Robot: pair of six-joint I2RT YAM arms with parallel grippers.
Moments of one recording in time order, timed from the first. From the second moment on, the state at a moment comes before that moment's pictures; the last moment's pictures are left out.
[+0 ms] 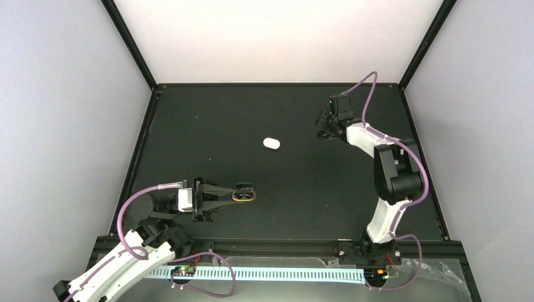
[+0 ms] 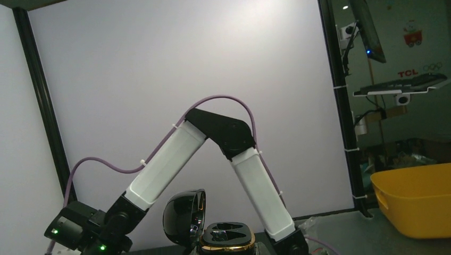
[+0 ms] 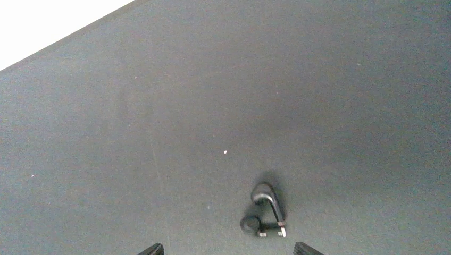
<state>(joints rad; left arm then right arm) -0.75 0.34 0.40 0.47 0.73 -0.16 0.26 1.80 1.16 -0.11 0.07 0.58</state>
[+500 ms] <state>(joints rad) -0.75 0.33 0.39 0.42 0.71 -0.08 0.25 1.99 1.29 -0.12 -0.07 0.54</state>
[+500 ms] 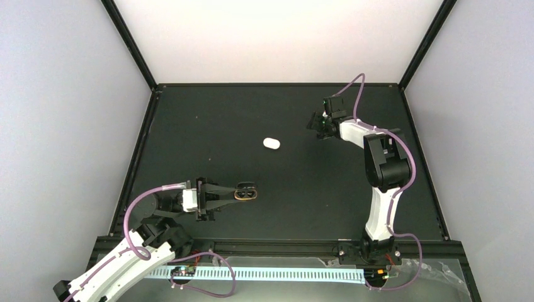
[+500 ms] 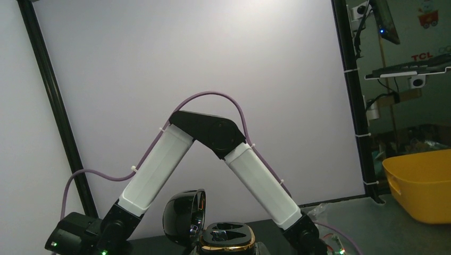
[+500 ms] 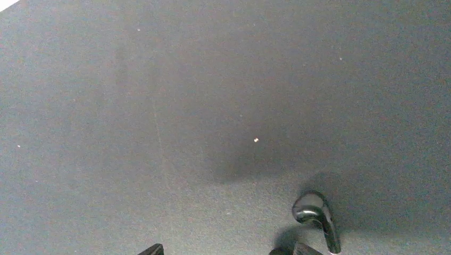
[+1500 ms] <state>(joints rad) -0.75 0.30 0.39 0.39 0.71 -0.05 0.33 1.98 1.26 -0.22 -0.03 0.53</state>
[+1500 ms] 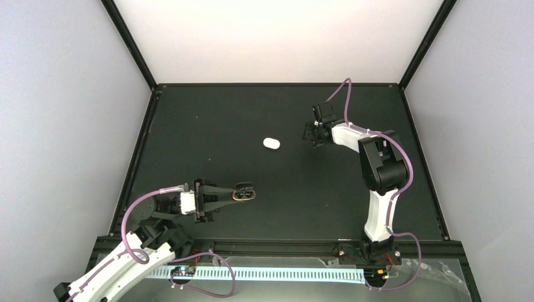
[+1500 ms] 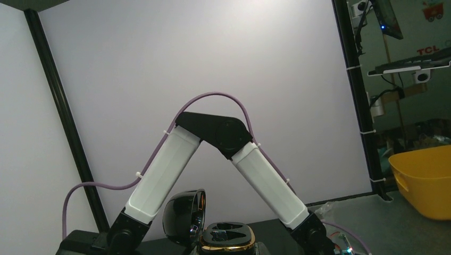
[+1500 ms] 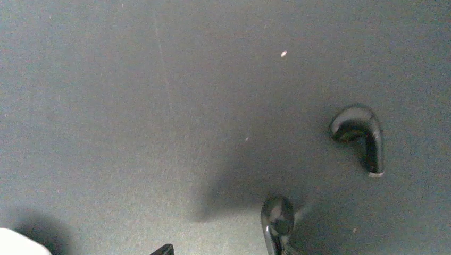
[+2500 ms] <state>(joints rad) -0.75 0.27 0.38 0.37 0.70 -0.03 0.38 2.16 1.60 -0.58 0.23 0.44</state>
